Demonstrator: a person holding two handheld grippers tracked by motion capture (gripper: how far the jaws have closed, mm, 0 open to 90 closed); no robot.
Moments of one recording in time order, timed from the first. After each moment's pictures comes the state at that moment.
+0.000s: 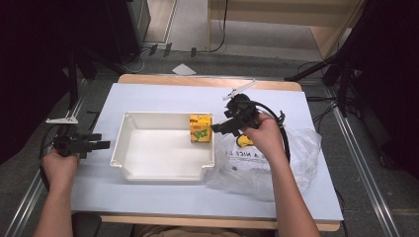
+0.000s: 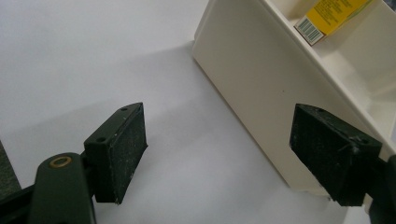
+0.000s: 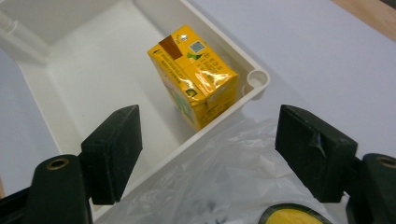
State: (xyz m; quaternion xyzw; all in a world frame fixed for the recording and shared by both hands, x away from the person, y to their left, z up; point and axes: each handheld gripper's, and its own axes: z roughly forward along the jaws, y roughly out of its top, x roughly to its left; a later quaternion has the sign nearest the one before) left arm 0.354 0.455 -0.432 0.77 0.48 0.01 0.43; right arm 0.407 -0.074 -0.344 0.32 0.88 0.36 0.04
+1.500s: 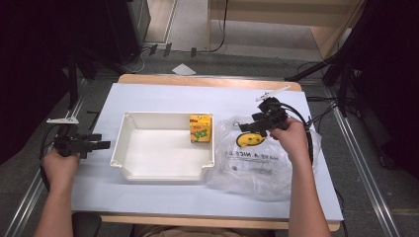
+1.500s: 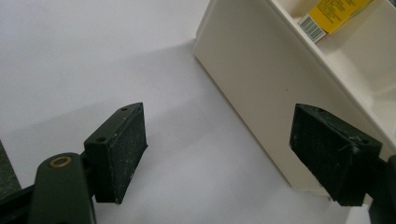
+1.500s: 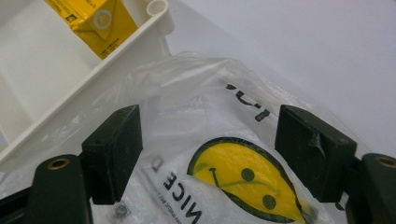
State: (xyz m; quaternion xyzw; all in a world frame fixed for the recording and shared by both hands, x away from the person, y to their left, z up) left arm 0.355 0.455 -0.434 0.77 0.48 0.01 0.43; right arm 0.427 -0.158 -0.380 0.38 0.85 0.35 0.03
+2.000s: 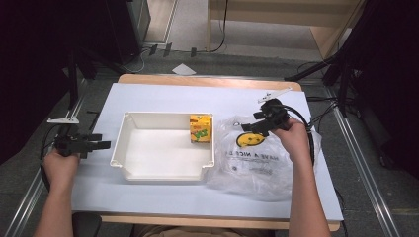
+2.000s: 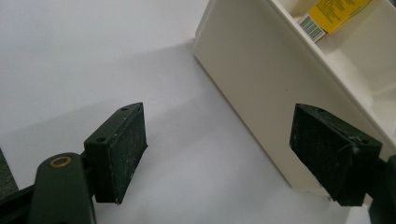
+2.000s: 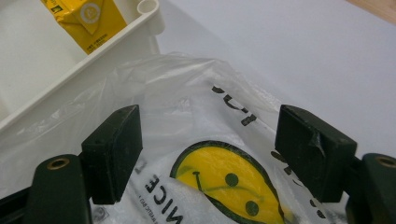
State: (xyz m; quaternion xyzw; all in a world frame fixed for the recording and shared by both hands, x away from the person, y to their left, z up) left arm 0.355 0.455 -0.434 0.77 0.48 0.01 0.43; right arm 0.428 -0.163 -0.387 0.36 0.86 0.36 0.05
